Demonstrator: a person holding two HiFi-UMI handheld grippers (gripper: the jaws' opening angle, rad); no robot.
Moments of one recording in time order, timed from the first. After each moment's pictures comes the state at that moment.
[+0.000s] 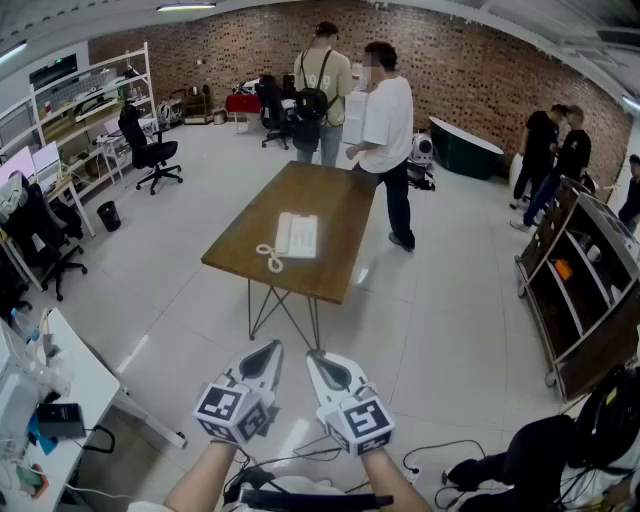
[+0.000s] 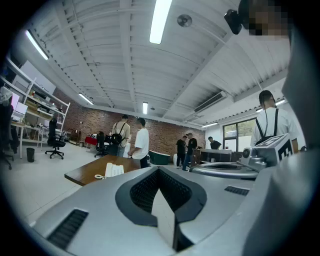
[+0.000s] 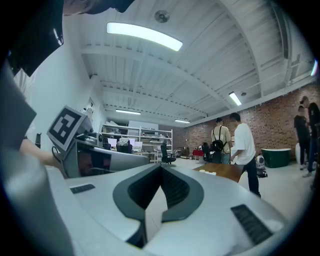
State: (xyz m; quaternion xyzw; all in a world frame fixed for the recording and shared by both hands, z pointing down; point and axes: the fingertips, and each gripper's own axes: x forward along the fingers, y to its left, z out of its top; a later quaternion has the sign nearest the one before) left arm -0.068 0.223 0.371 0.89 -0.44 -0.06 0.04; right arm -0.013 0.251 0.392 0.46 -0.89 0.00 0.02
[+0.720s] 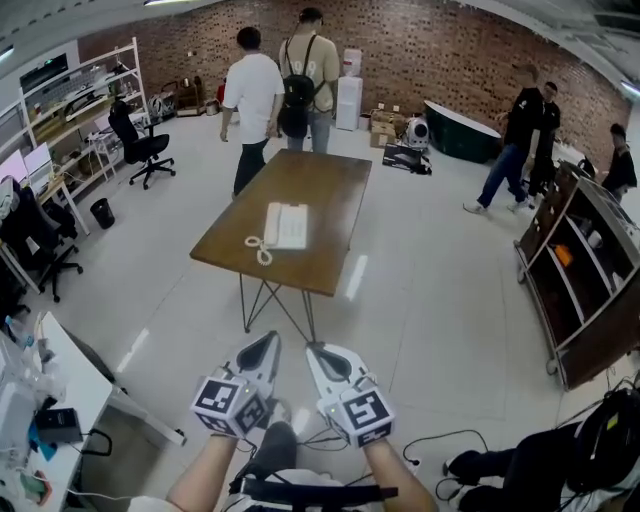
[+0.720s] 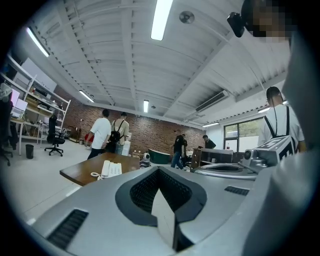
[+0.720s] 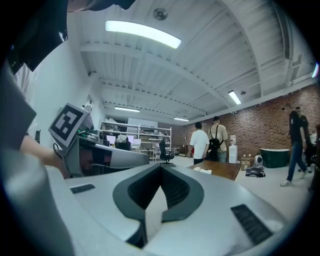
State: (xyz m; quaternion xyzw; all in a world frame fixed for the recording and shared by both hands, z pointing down) left arm -0.037 0.195 0.382 0.89 -0.44 -0.06 0.06; right arm 0.020 0.226 0.409 0.47 -0.88 0.01 0.03
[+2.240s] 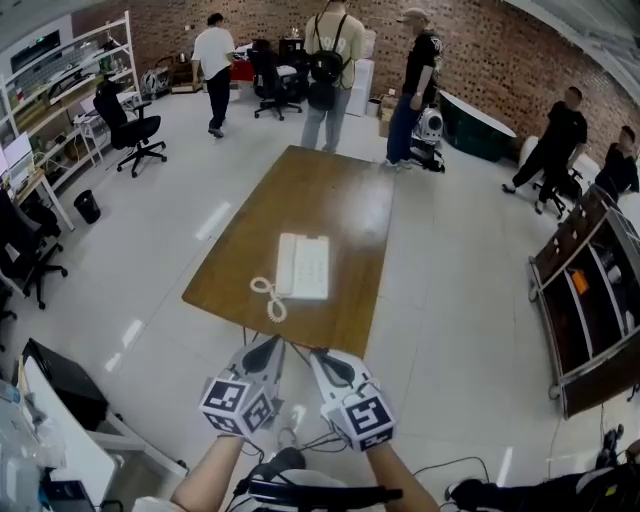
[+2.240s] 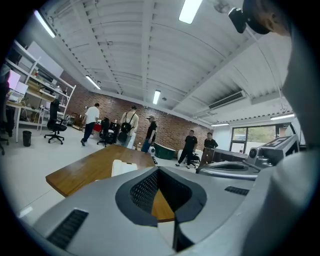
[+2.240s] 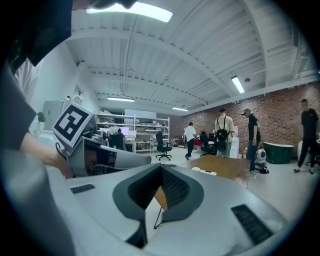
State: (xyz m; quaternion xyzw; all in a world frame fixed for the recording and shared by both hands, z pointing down) left arm -0.073 -0.064 0.423 0.88 -0.45 -0.05 0.12; right arm -0.016 -0.021 0.437 0.47 -0.88 0.05 0.08
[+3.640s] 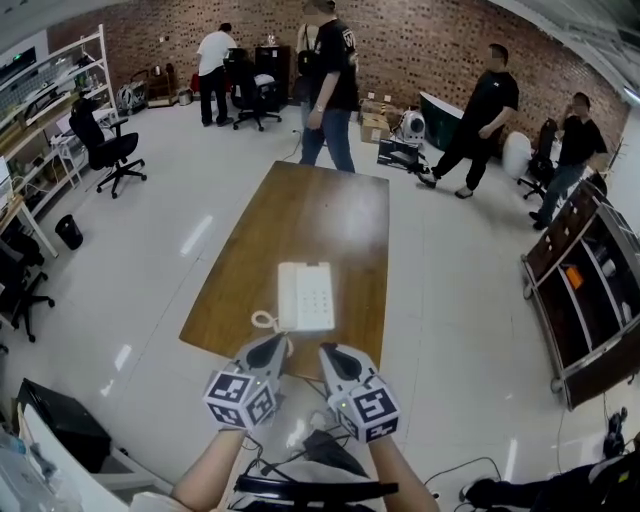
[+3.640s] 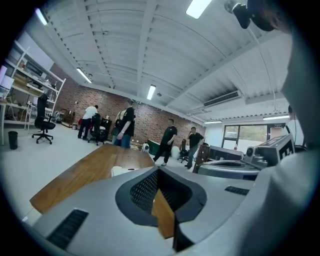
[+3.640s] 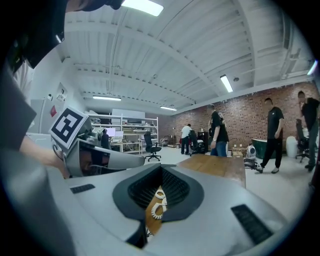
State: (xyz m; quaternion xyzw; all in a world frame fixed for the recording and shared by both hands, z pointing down) left arm -0.080 -0.171 0.430 0.91 -0.40 -0.03 0.12; right arm -0.013 -0.126 0.447 0.52 -0.85 0.06 0.07
